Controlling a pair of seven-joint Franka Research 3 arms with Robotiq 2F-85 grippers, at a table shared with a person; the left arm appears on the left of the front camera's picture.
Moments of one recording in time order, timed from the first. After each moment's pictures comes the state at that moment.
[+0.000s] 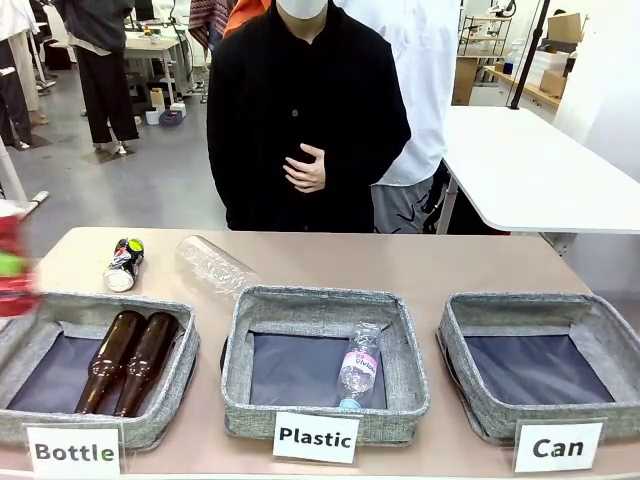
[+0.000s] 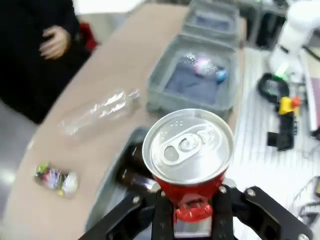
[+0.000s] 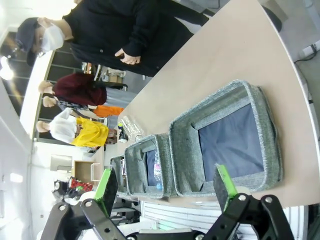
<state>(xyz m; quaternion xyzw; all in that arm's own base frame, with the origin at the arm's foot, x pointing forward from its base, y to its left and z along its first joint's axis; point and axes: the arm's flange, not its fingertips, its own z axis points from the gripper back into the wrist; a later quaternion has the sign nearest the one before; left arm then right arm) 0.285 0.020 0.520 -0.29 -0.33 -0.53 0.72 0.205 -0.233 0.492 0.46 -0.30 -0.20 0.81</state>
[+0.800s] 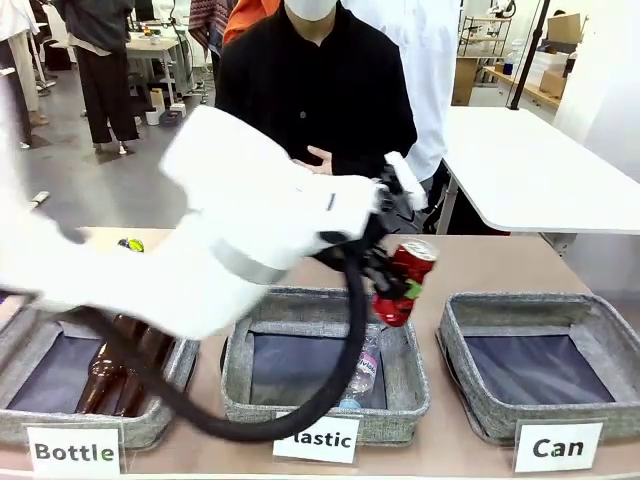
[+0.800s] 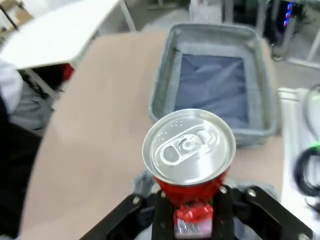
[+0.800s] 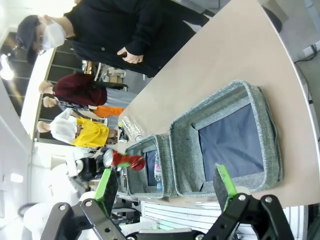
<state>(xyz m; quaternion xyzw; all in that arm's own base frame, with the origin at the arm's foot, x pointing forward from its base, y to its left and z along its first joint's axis) 0.372 -0.449 0.431 -0.25 -0.34 -0.58 0.70 0.205 -0.233 0.492 0.46 -0.30 -0.20 0.81</state>
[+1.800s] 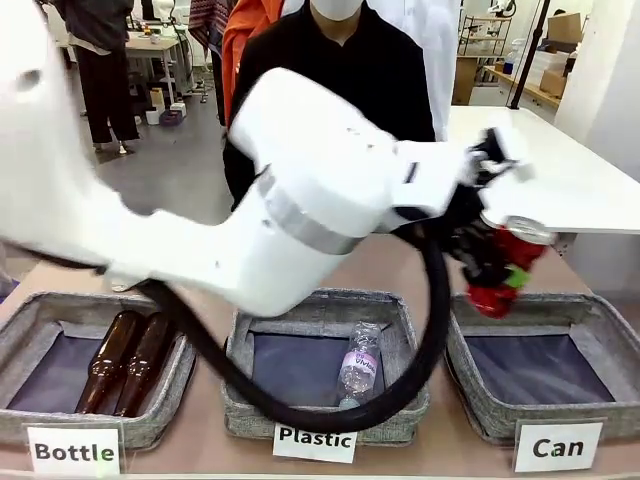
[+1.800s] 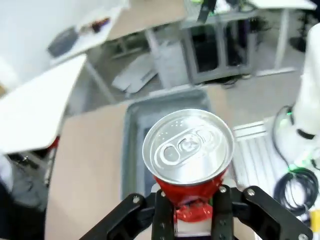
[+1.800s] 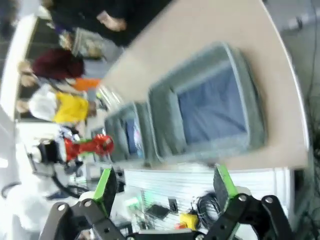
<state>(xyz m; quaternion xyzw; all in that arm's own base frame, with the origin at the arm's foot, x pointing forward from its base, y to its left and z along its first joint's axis) 0.325 -0.525 0.499 -0.32 -0.36 -0.67 0.56 0.176 -0.242 0.491 0.42 -0.20 -0.18 0.87</state>
